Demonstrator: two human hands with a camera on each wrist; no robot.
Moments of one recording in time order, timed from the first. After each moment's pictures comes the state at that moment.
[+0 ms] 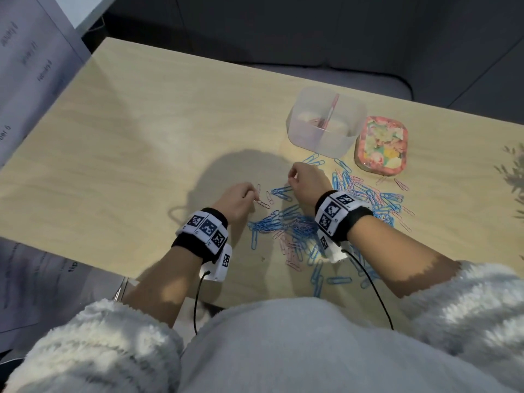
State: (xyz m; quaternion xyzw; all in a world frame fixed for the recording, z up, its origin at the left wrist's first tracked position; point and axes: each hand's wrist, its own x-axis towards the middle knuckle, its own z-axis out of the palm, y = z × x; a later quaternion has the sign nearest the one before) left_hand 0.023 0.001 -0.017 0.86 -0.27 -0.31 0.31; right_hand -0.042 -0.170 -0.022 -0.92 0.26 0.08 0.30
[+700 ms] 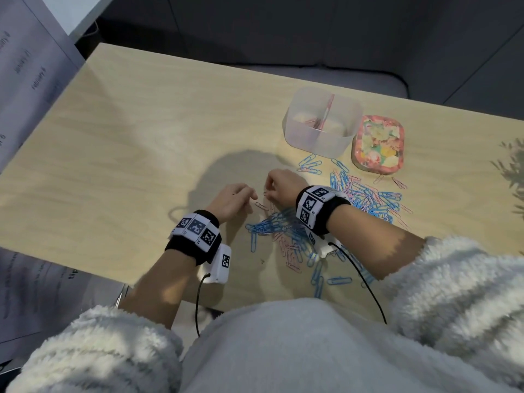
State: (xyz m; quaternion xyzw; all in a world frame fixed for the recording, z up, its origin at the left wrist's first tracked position) left_hand 0.032 0.002 -0.023 0.81 -0.20 -0.36 0.41; right_hand -0.021 -0.150 -0.032 -0.94 0.17 0.15 0.27
